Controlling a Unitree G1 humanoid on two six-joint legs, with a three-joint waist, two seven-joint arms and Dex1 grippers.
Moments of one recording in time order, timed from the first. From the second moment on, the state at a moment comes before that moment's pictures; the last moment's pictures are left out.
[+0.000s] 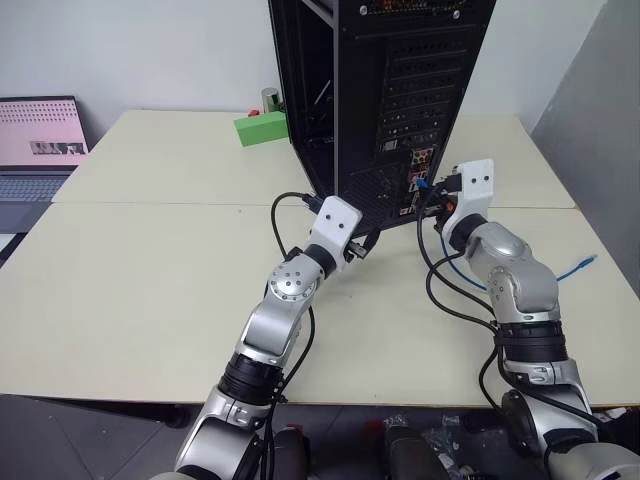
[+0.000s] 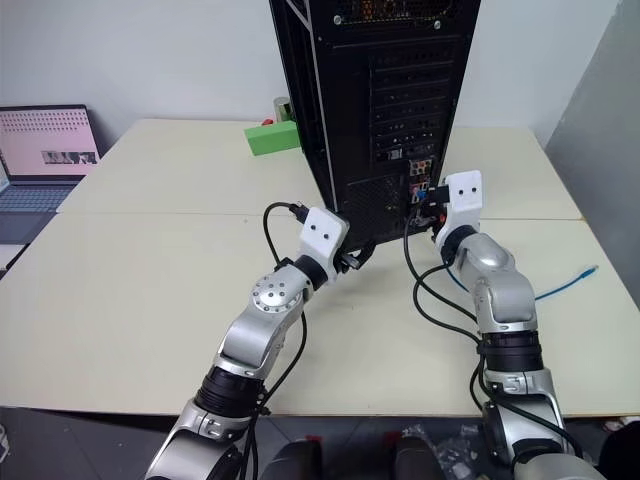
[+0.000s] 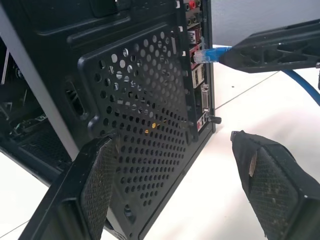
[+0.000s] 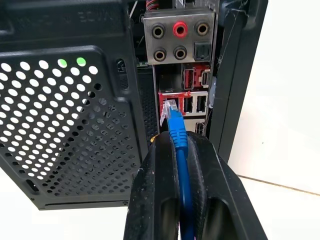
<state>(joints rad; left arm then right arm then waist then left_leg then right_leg) -0.53 0.09 -0.23 -0.03 0.02 0.32 -0.28 -0.67 -0.28 -0.08 0.08 0.26 0.55 0.25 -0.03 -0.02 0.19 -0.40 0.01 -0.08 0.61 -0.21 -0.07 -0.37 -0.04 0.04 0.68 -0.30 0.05</state>
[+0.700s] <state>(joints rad) -0.53 0.09 -0.23 -0.03 0.02 0.32 -0.28 -0.69 -0.27 -0.09 0.14 0.26 0.52 0.25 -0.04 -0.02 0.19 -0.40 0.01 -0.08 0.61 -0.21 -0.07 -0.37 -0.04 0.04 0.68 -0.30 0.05</state>
